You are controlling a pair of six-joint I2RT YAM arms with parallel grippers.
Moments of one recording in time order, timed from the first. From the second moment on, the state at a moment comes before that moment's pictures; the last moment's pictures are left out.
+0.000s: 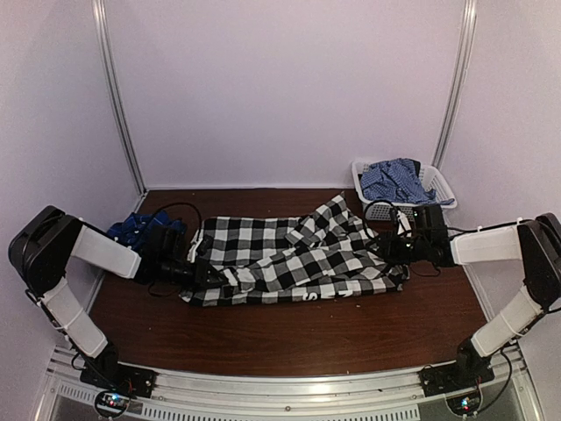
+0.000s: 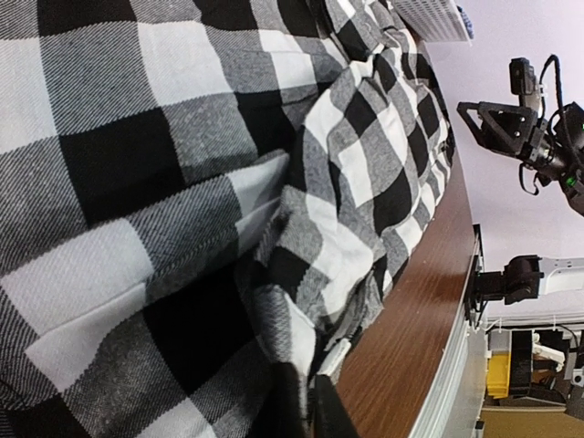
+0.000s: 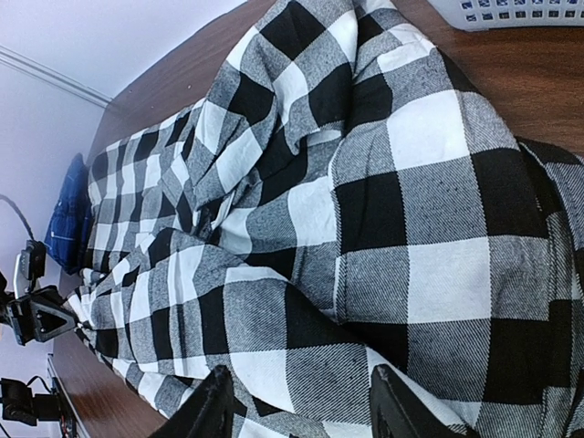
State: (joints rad) left arm -0.40 1.65 0.59 0.28 0.76 -0.51; right arm 0.27 1.50 0.67 0.16 -0.40 0.52
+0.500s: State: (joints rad) left arm -0.36 1.57 0.62 0.11 0.77 -0.49; right arm 0.28 1.46 0.67 0.10 -0.34 0.47
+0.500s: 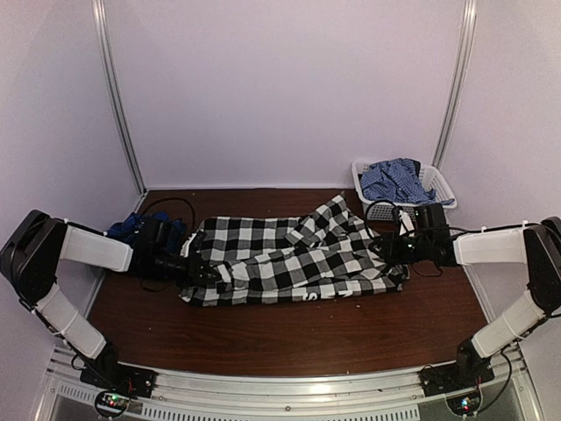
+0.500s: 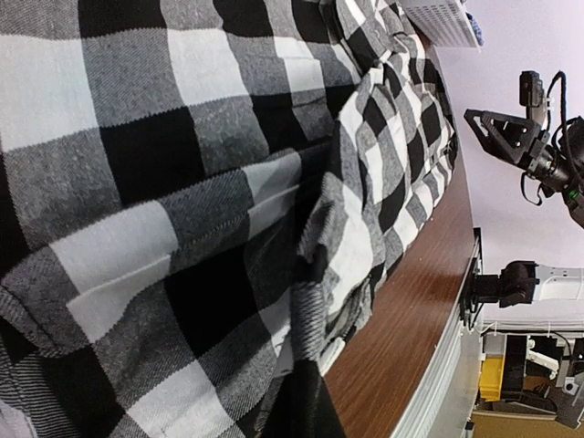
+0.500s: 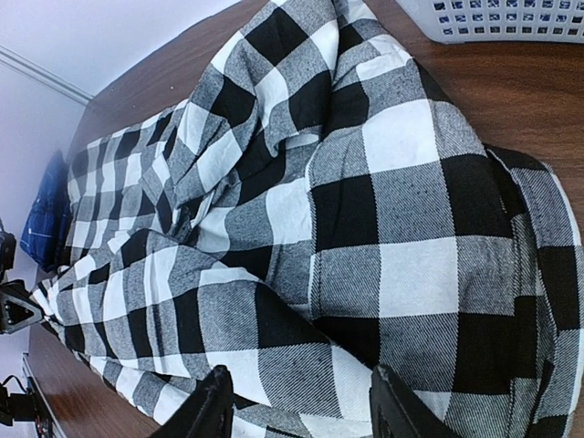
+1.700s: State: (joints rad) left arm -0.29 1.63 0.68 0.05 0.86 -0.46; right arm 0.37 1.46 0.63 0.07 -0.24 0.41
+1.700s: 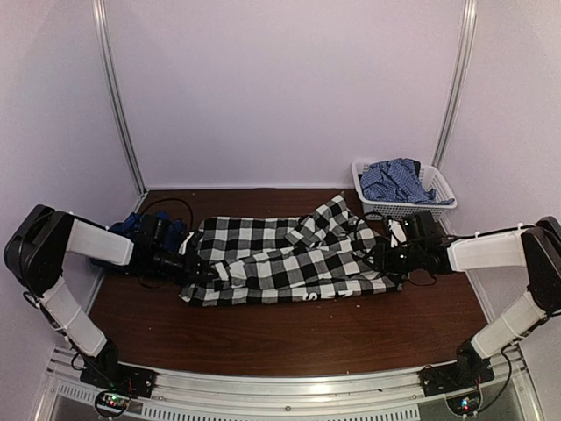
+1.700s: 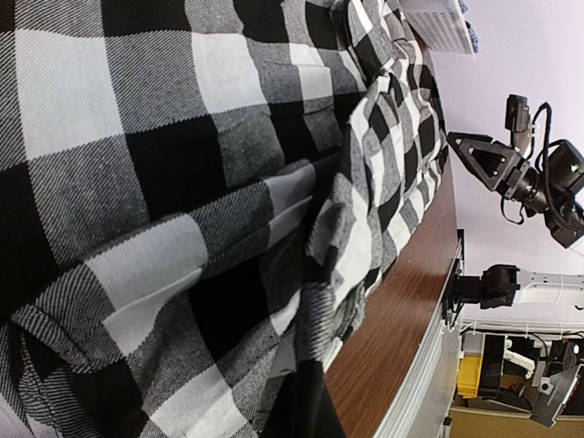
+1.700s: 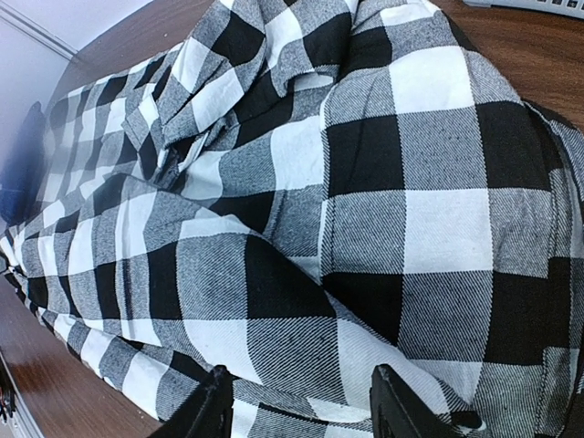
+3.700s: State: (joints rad) left arm -0.27 1.44 0.66 0.07 0.64 -0.45; right arm 0.45 1.41 0.62 0.06 -0.02 0.39
